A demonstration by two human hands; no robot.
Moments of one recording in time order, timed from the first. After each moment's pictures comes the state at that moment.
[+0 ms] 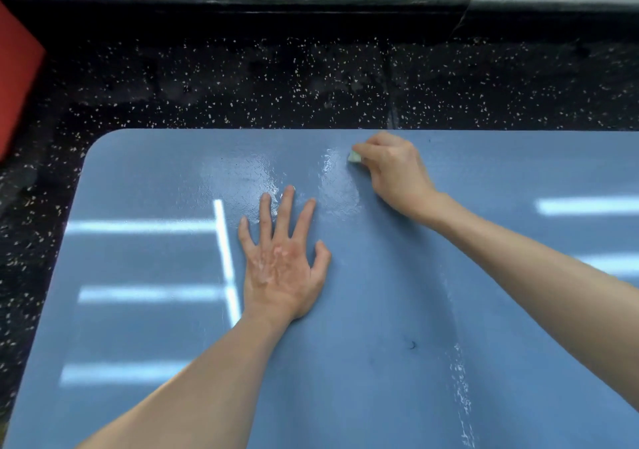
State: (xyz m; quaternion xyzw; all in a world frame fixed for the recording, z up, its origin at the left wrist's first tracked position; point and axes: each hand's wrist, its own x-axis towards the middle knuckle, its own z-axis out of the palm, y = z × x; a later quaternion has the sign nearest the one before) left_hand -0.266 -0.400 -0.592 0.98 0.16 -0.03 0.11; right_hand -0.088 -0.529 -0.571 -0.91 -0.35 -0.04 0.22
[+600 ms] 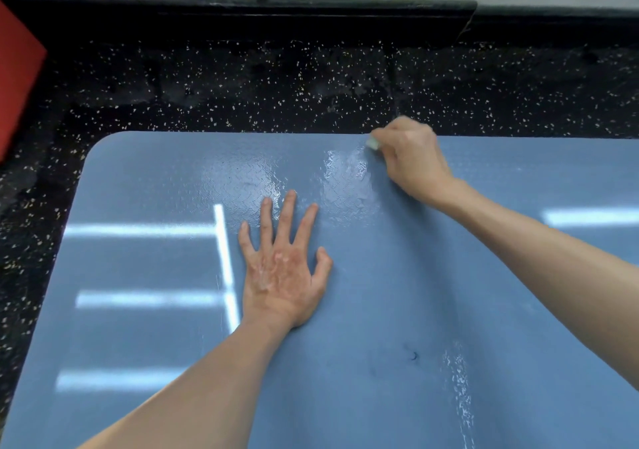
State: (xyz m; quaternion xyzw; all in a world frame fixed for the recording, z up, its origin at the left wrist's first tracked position) left_hand -0.265 -0.398 -0.592 0.98 0.15 -0.06 0.10; right_hand -0.056 -0.539 -0.573 -0.92 -0.34 -0.05 0.21
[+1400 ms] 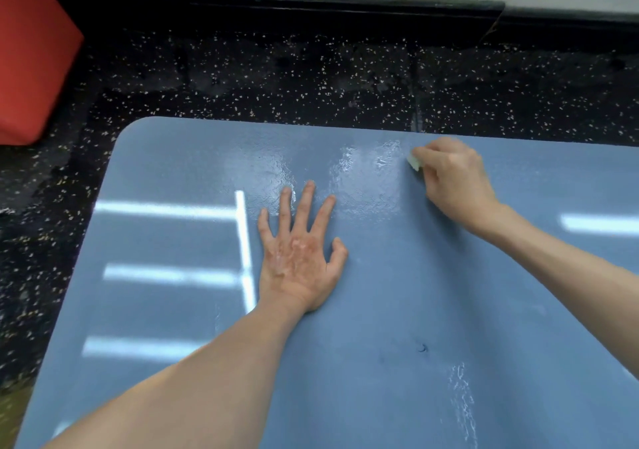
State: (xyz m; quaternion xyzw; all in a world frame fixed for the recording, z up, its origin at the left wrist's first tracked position) left_hand -0.264 -0.398 -0.587 0.98 0.16 -0.08 0.11; right_hand -0.078 -0.575 -0.571 -0.92 -0.34 -0.06 0.15
